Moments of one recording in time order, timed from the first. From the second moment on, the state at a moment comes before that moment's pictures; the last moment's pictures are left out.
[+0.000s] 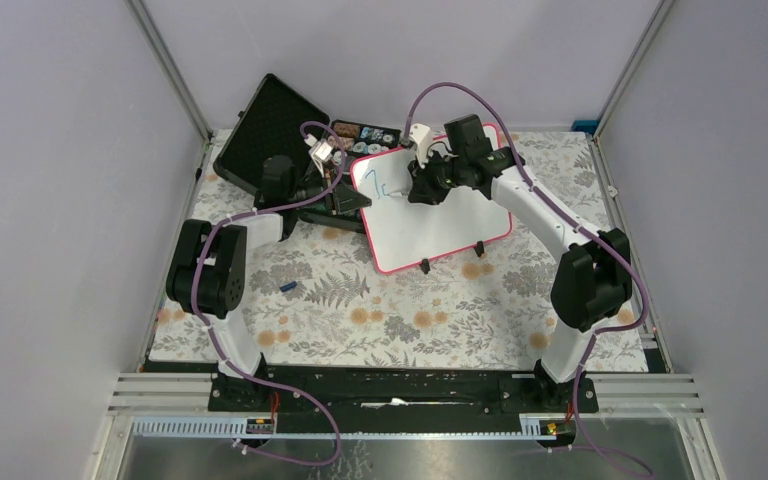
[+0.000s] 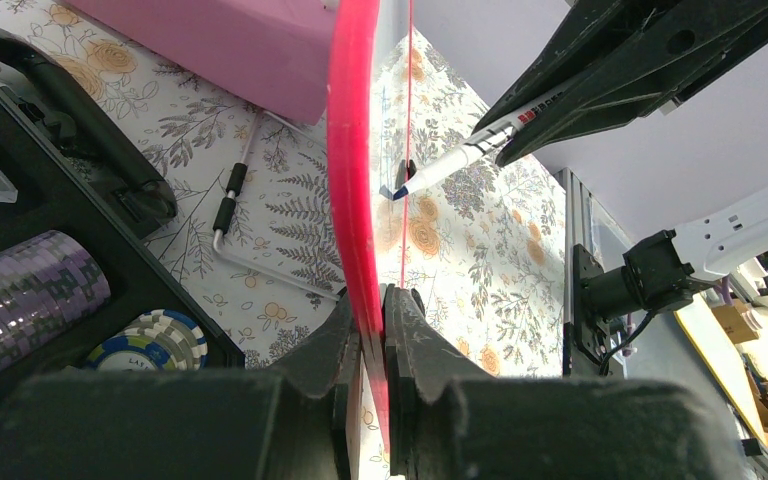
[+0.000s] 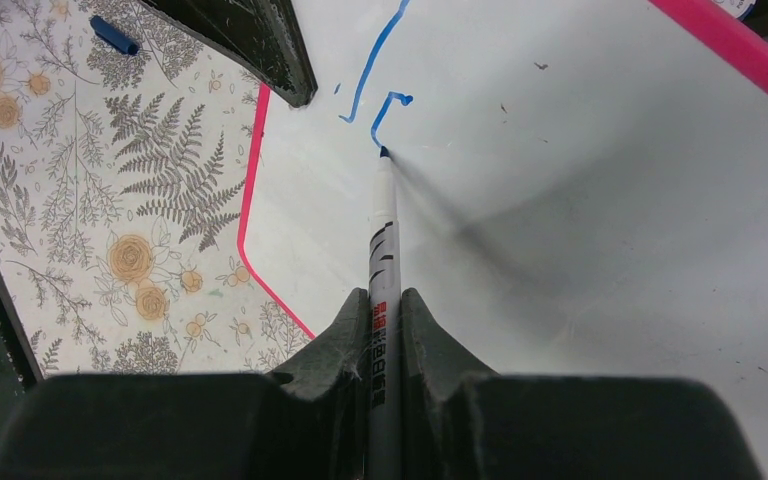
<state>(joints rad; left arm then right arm) -0.17 1.82 0.99 0.65 1.10 -0.50 0.46 1.79 1.60 -0.59 -0.53 -0.36</state>
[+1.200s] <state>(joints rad) -0.17 1.82 0.99 0.65 1.10 -0.50 0.48 1.82 1.69 -0.62 -0.52 -0.35</state>
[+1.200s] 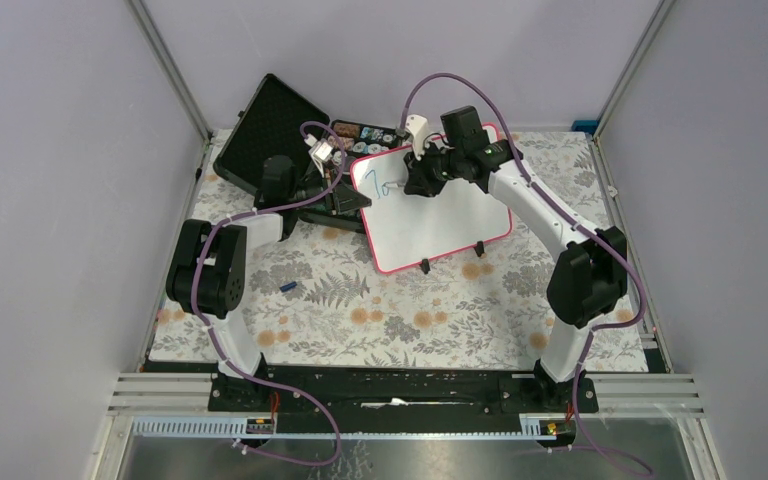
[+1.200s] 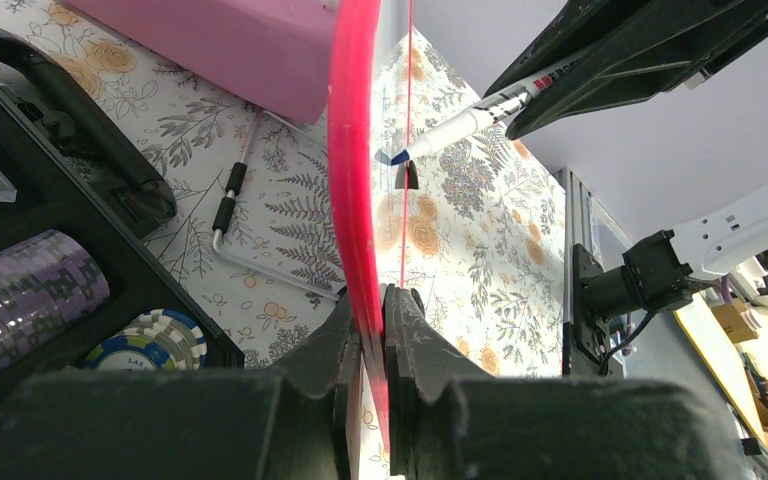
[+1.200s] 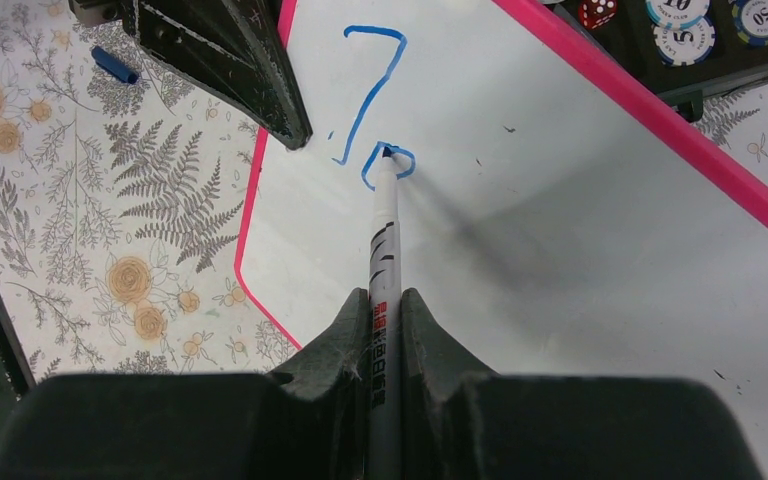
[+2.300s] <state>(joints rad) -0.17 1.82 1.00 0.63 1.11 -0.48 0.41 1.80 1.67 -0.63 -0.61 -0.32</state>
